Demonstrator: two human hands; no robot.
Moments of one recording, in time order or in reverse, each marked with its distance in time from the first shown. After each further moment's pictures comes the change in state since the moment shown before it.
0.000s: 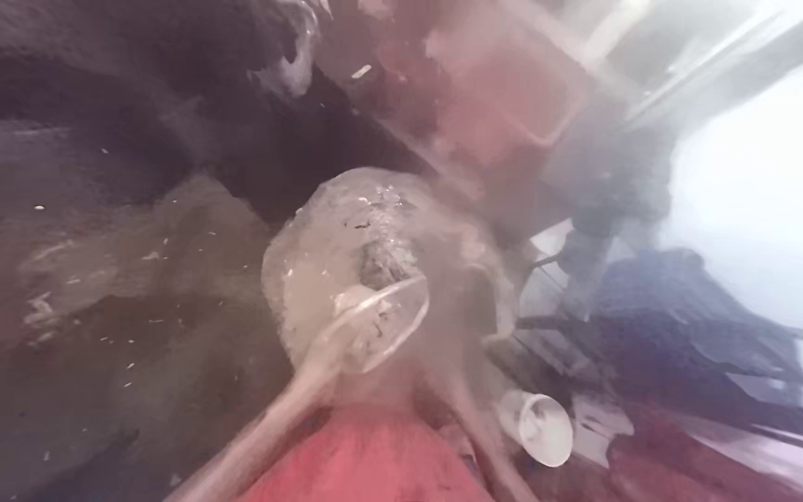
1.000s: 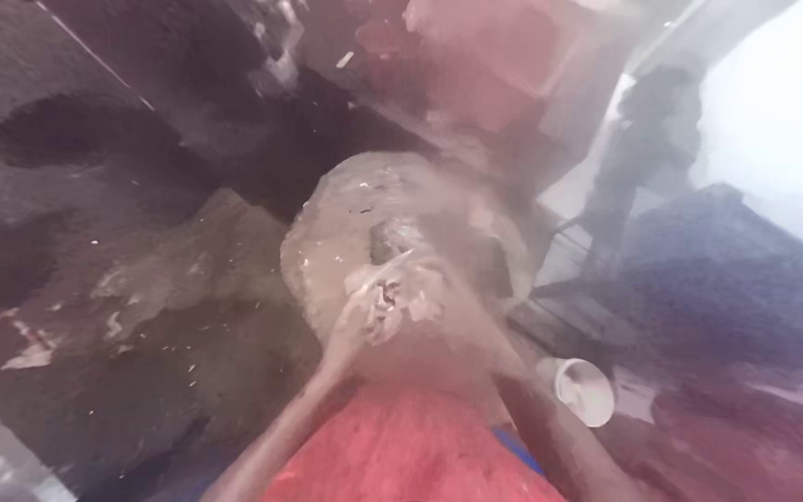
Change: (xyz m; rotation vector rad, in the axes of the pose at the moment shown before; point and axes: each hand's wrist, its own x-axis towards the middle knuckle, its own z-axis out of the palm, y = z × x) left_hand -0.012 -0.029 -0.006 0.226 0.030 0.049; right_hand 0.008 -0.132 -0.068 0.965 -0.122 -0.386
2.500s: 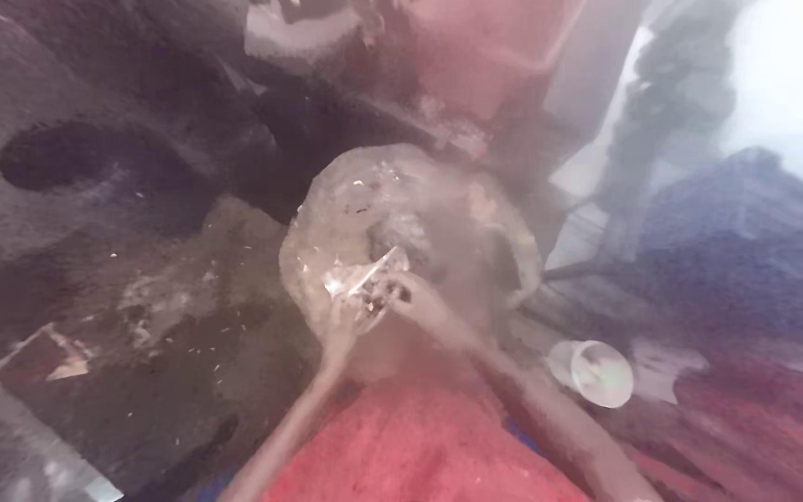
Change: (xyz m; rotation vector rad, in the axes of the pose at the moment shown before) left_hand 0.040 -0.034 -0.016 0.282 0.186 0.015; right_hand 0.053 0.072 -0.006 -0.718 -0.175 0.073
